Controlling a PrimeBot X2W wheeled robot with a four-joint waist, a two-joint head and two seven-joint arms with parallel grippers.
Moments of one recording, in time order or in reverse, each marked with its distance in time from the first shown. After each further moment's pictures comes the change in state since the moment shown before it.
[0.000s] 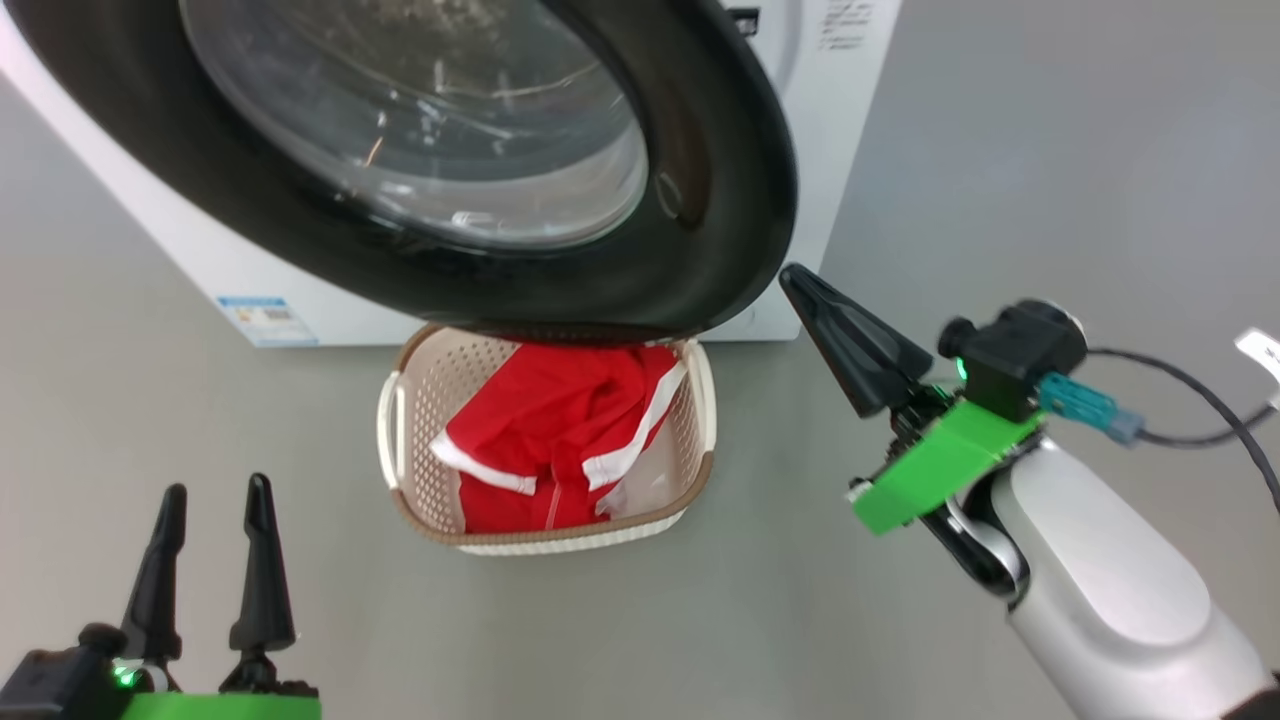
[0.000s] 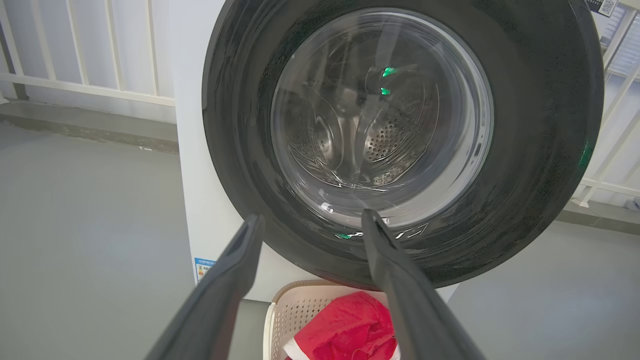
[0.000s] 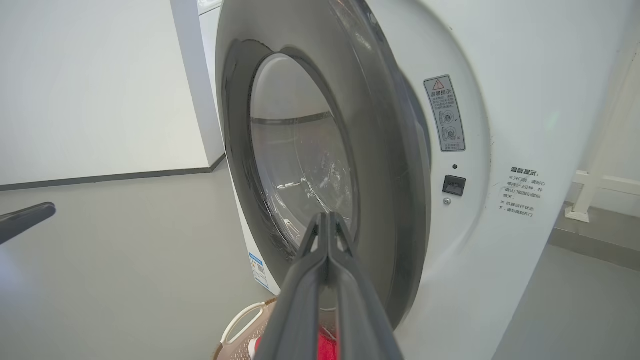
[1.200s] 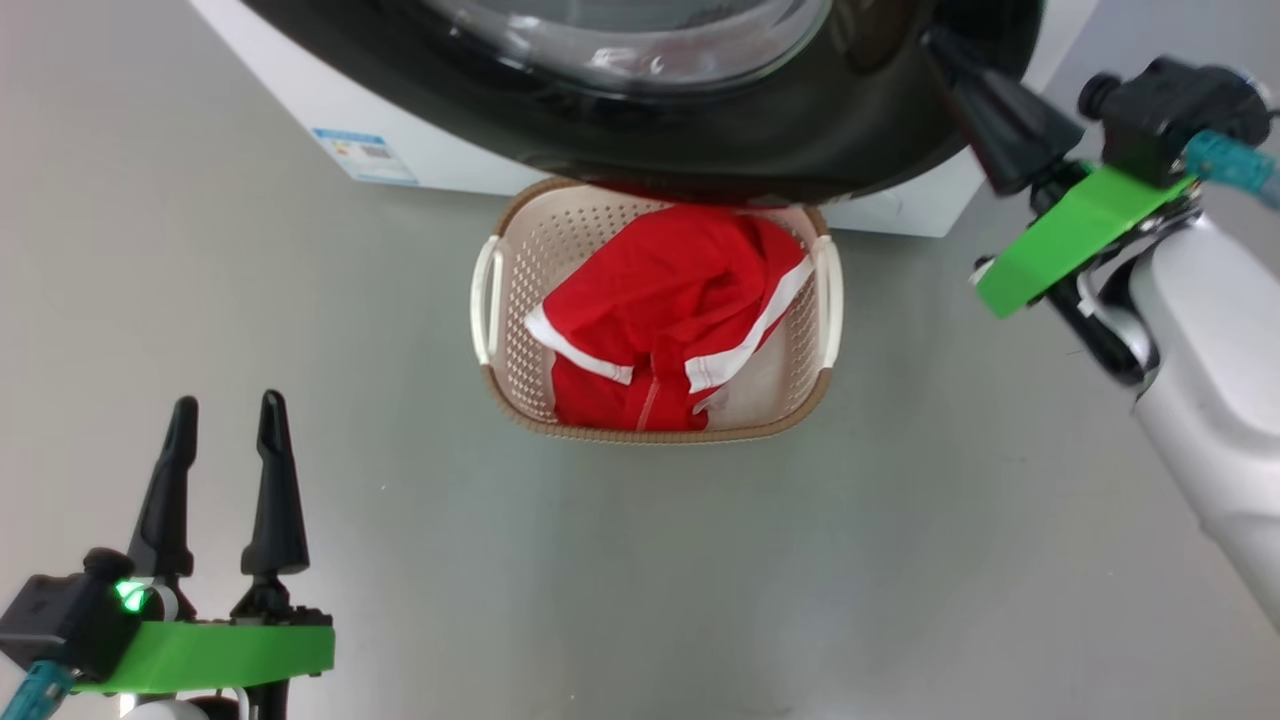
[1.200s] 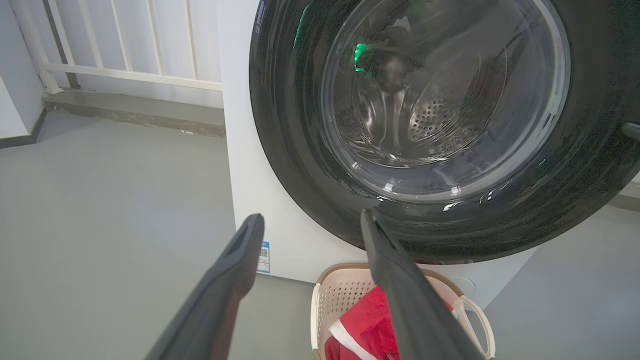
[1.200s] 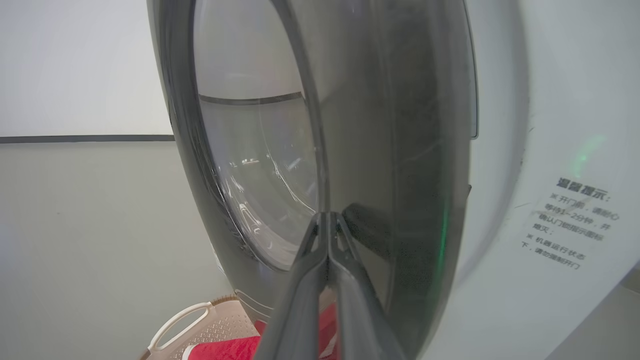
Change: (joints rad) left arm -0.122 -0.015 -0.026 0.001 0.008 -0.017 0.000; right arm -0.374 -0.143 0.041 0.234 0.018 0.001 0.000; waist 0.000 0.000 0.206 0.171
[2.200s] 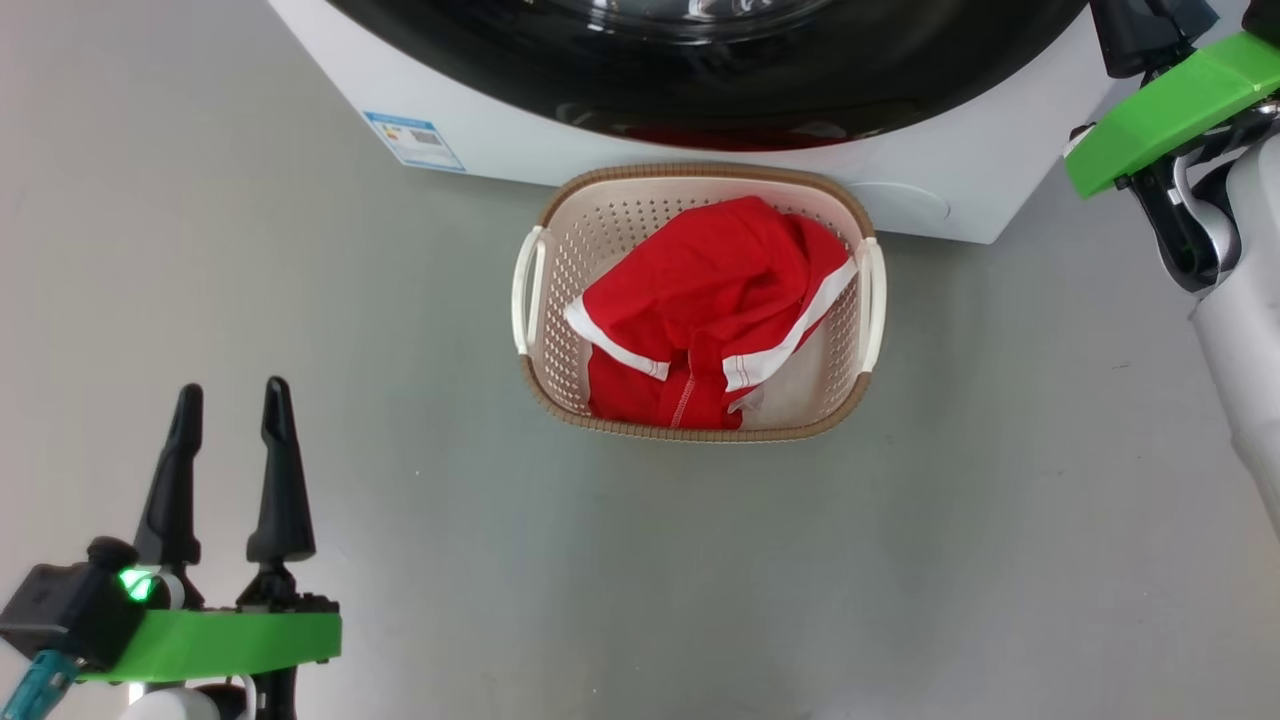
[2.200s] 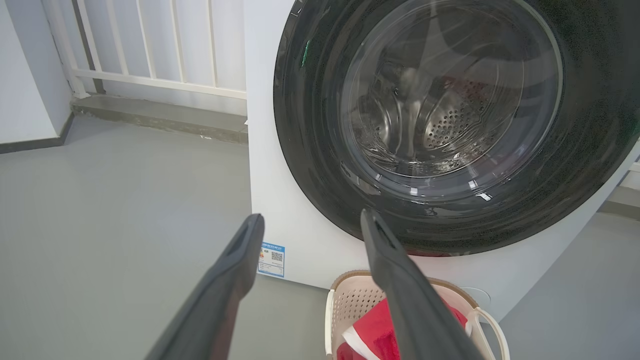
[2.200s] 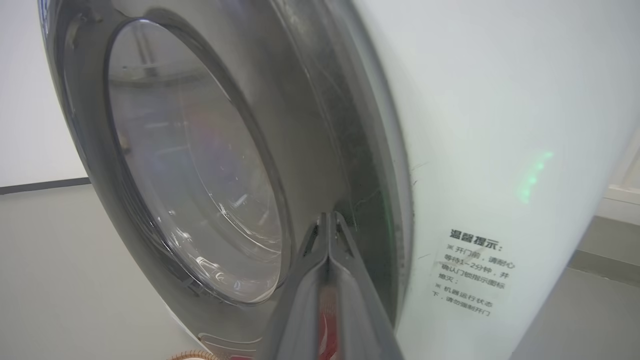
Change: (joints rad) left arm -0.020 -0.021 0.002 0.005 0.000 0.000 0.000; right arm -0.121 0.058 -0.239 0.192 -0.087 0.008 0.000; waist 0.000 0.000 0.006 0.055
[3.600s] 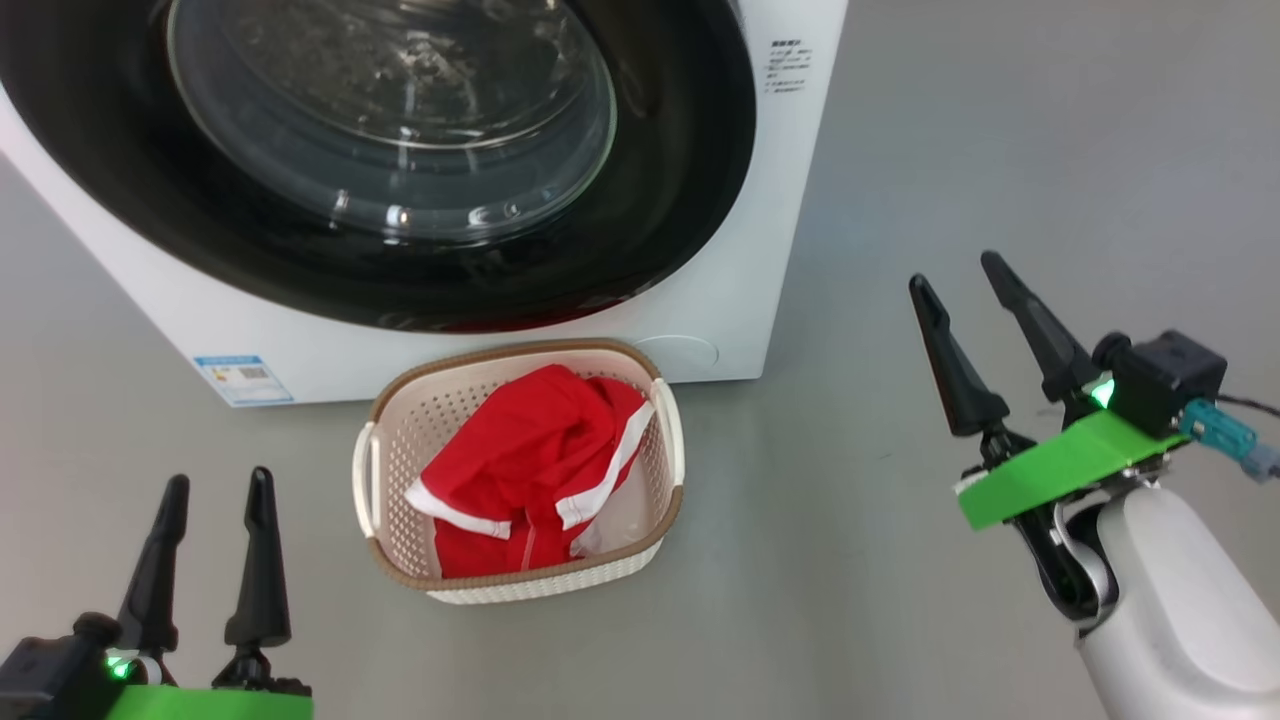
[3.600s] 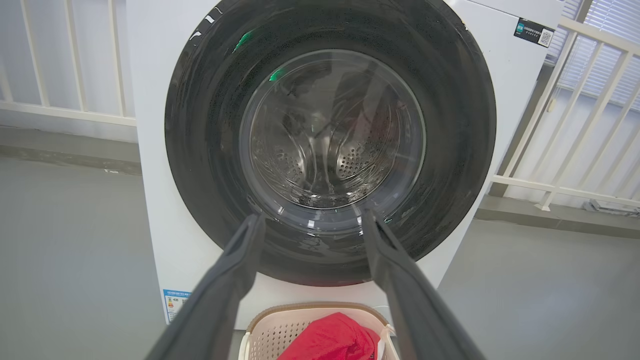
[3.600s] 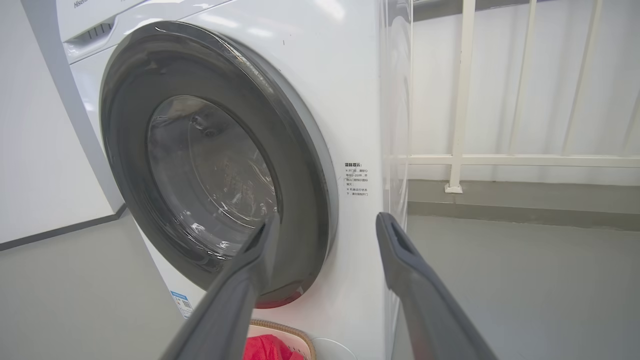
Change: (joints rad) left arm 0.121 0.065 0.013 -0.001 -0.027 0.000 0.015; right arm 0.590 0.125 -0.094 -0.376 0.035 -0.004 0.000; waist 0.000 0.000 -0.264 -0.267
